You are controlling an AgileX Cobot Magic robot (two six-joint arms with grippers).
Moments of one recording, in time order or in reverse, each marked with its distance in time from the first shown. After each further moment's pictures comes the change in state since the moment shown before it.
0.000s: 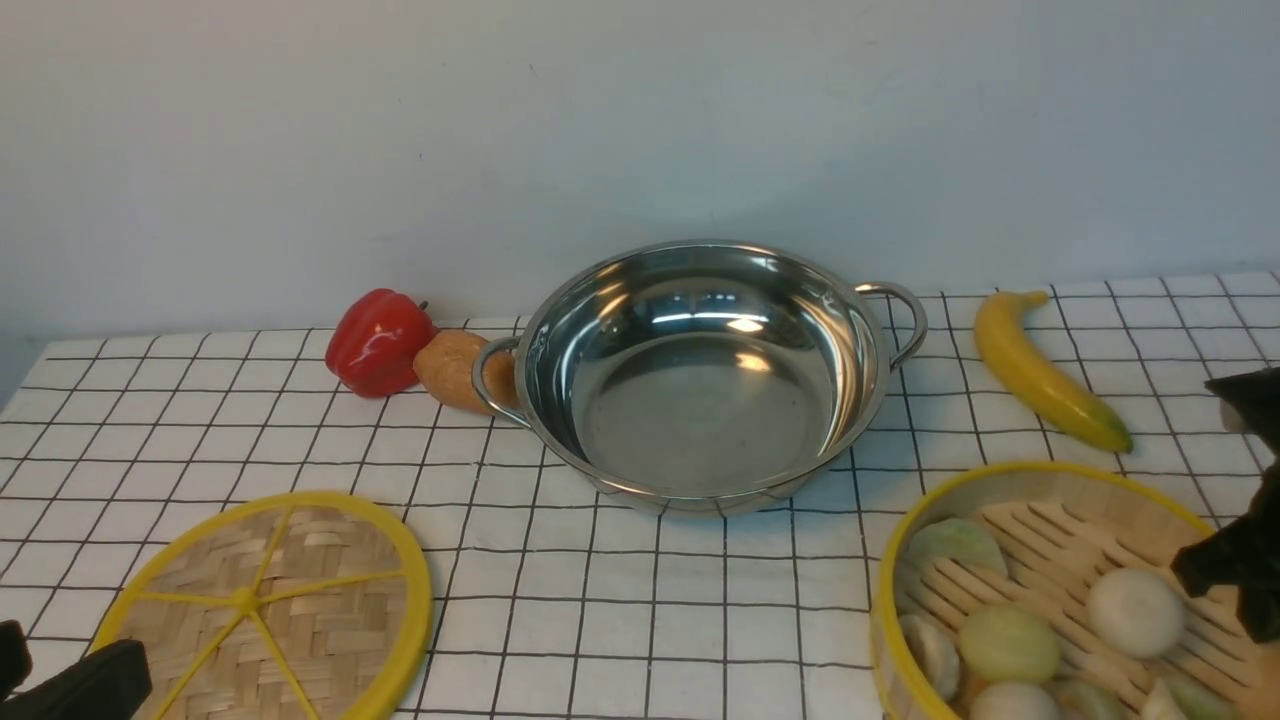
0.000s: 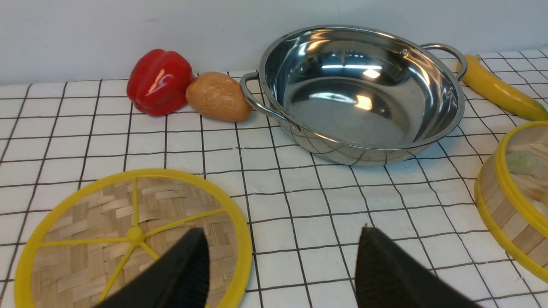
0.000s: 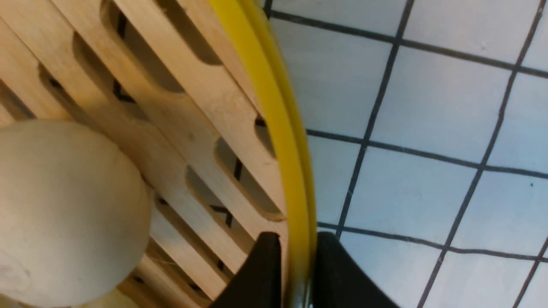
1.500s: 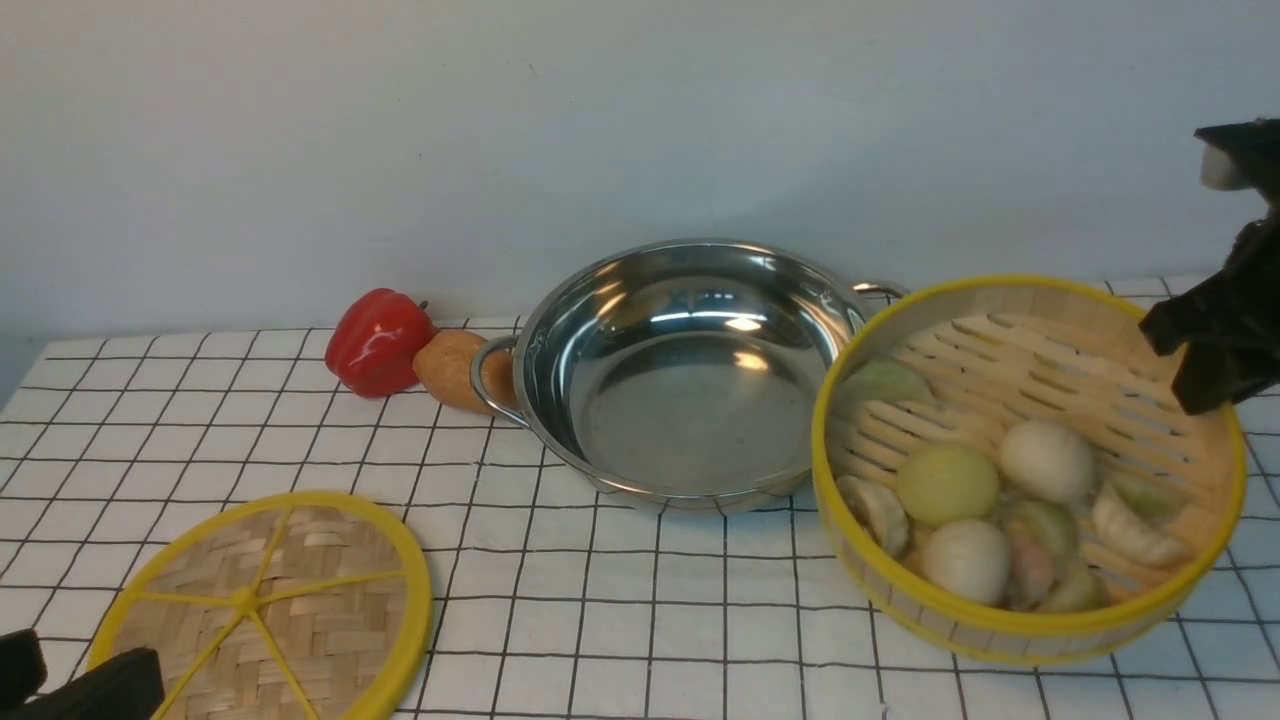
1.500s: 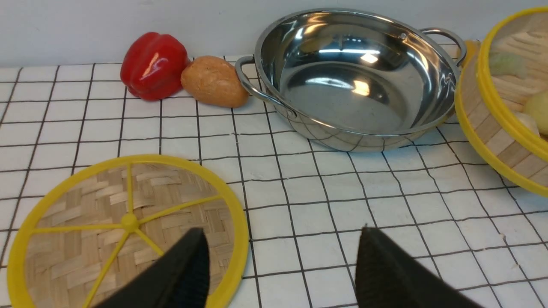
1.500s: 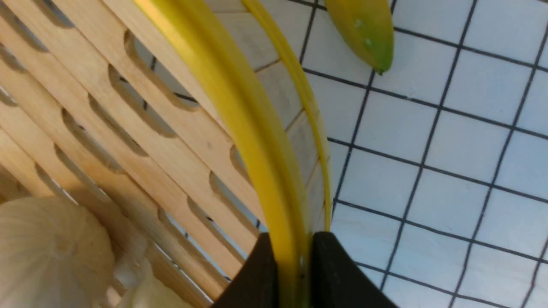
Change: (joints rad) right arm 0.000 0.012 -0.450 0.225 0.248 -0.159; left arm 0.000 0.022 0.000 -0.005 0.019 0.000
